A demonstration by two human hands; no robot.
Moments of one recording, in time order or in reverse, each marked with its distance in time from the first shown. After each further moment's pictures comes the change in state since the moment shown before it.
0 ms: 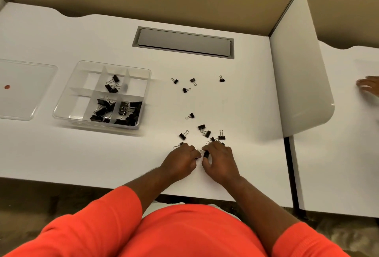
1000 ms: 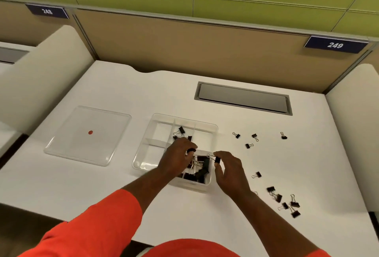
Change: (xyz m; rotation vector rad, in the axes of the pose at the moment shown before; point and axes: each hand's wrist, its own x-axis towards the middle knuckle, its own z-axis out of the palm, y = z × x) left_hand -0.003 -0.216 -0.222 -0.160 0.374 -0.205; right_hand 0.176 -0.198 0.039 0.230 0.242 -0.134
